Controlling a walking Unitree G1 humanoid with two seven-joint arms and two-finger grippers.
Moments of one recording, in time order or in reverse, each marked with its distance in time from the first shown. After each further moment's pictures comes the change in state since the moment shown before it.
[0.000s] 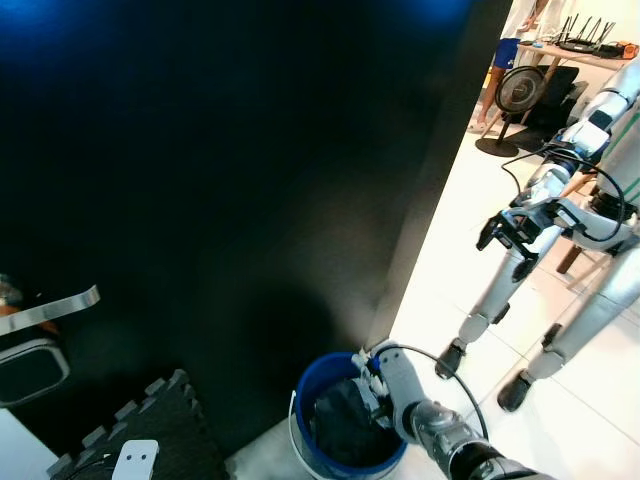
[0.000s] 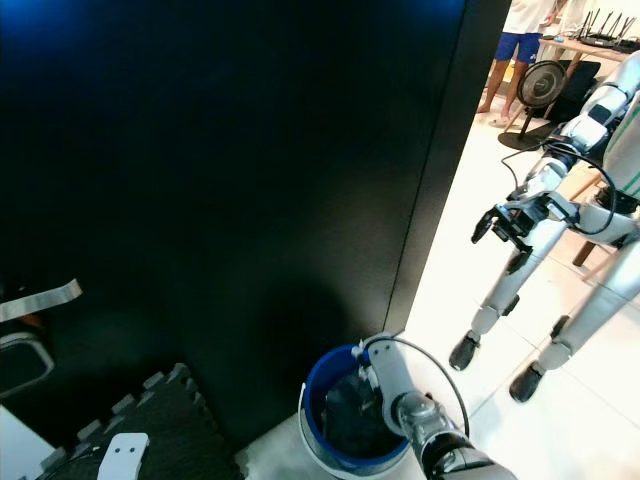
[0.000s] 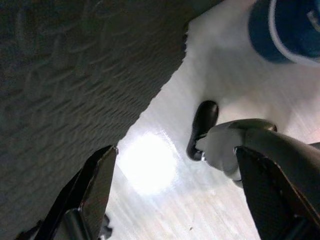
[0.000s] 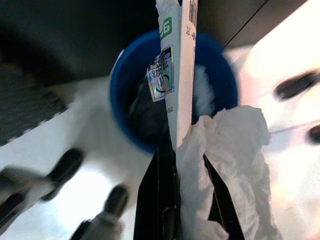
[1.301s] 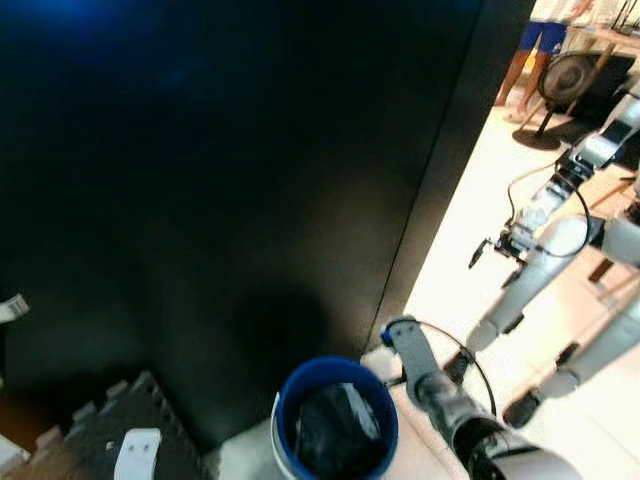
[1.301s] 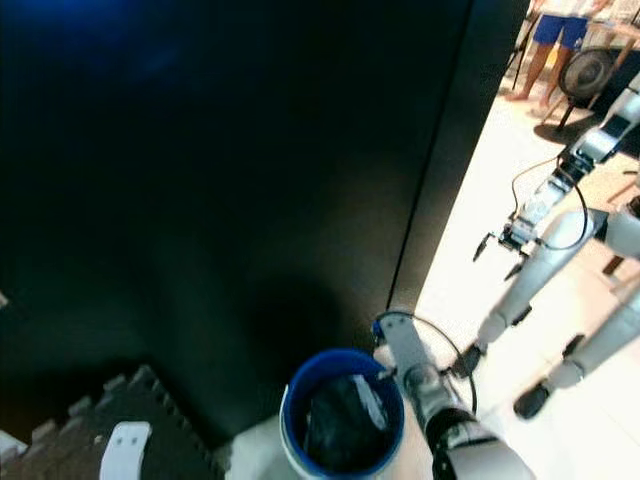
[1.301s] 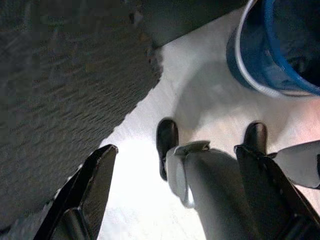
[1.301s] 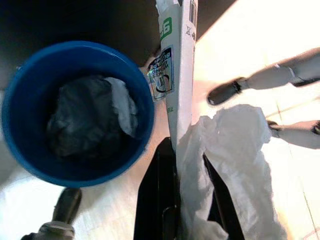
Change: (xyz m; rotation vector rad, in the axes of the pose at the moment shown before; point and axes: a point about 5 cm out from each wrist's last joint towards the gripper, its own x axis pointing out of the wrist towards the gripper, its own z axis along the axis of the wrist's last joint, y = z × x) left arm 0.000 -0.003 0.011 -0.020 -0.111 -0.017; right arm -0.002 -0.024 0.014 -0.021 0.025 -0.241
